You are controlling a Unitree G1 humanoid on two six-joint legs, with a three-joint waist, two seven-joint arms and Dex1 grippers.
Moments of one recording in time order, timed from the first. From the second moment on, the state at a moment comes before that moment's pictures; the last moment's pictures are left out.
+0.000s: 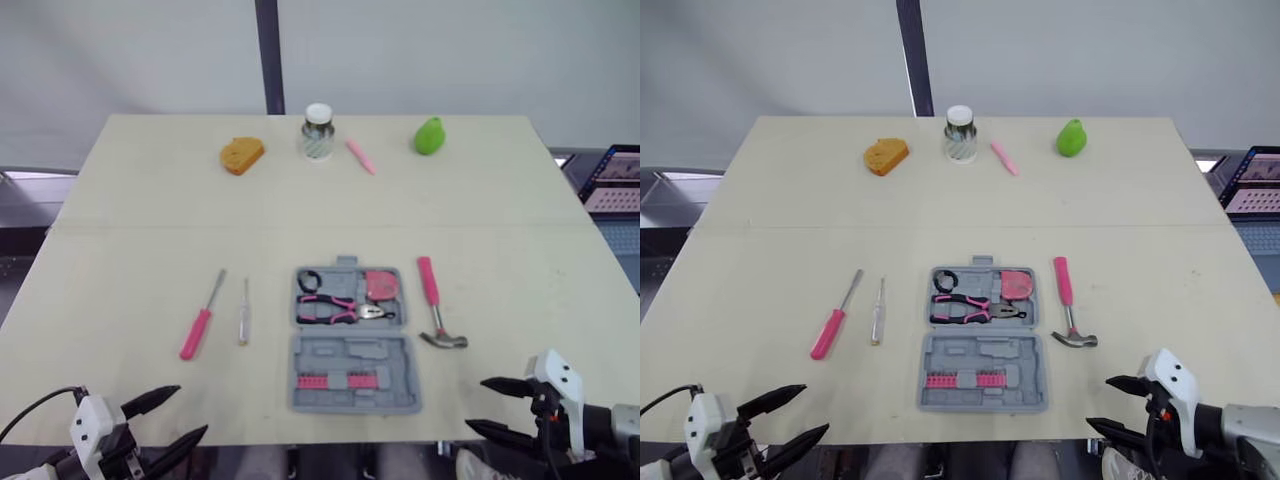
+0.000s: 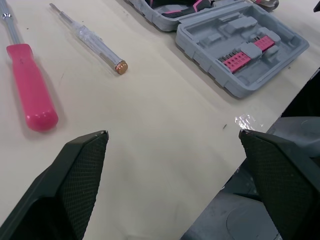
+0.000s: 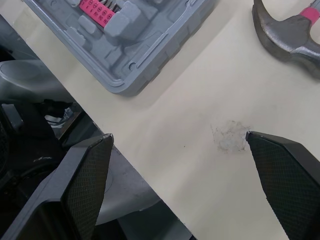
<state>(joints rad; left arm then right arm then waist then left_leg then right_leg) 0.70 0.51 0.45 -0.33 -0.47 0.04 -1.01 0.52 -0.85 -0.36 -0.39 0.46 0.48 1.10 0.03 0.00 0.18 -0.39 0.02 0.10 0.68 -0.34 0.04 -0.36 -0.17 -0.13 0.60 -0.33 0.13</state>
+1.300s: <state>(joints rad) 0.13 0.31 0.13 -0.52 -0.33 0.74 -0.12 0.35 -0.82 -0.43 -0.47 0.55 0.31 1.10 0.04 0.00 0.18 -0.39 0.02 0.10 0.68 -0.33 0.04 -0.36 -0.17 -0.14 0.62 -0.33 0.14</state>
